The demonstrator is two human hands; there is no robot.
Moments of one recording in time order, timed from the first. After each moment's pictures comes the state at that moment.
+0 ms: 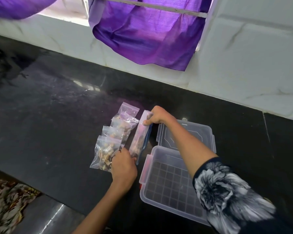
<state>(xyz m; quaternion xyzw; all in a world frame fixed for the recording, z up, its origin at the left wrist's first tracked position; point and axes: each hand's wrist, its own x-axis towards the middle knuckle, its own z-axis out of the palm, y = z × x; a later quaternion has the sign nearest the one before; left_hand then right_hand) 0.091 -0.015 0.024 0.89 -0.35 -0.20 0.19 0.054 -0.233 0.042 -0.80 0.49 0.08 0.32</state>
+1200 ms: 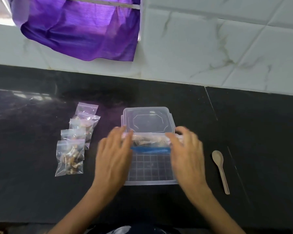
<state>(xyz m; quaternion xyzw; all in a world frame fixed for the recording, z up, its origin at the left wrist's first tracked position) 0.045 0.008 0.080 0.68 -0.71 0.04 0.18 -0.138 -0.016 0.088 -0.76 0.63 -0.15 -0.04</state>
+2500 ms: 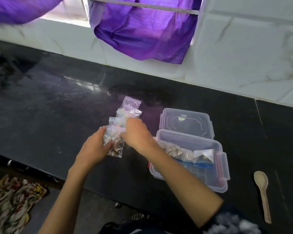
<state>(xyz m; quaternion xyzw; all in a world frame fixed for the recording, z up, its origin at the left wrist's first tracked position) 0.169 0.046 0.091 0.83 -0.46 -0.24 0.19 0.067 -0.040 0.110 -0.82 0.47 -0.03 0.31</state>
